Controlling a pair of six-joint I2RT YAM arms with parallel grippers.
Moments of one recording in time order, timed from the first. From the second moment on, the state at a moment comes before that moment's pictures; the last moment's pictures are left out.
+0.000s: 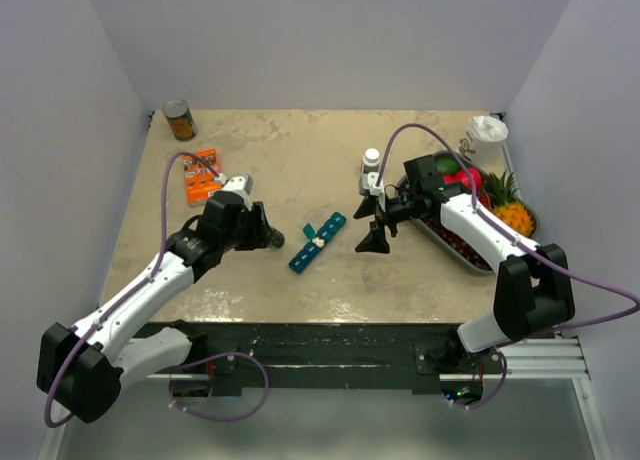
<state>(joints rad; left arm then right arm) -0.52 1.03 0.73 -0.37 0.00 -0.51 0.33 1.49 1.05 -0.58 -1.04 -0.84</state>
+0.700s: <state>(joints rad) -0.21 1.16 0.82 -0.59 -0.37 -0.45 0.33 1.48 1.04 -0.53 -1.01 -0.78</state>
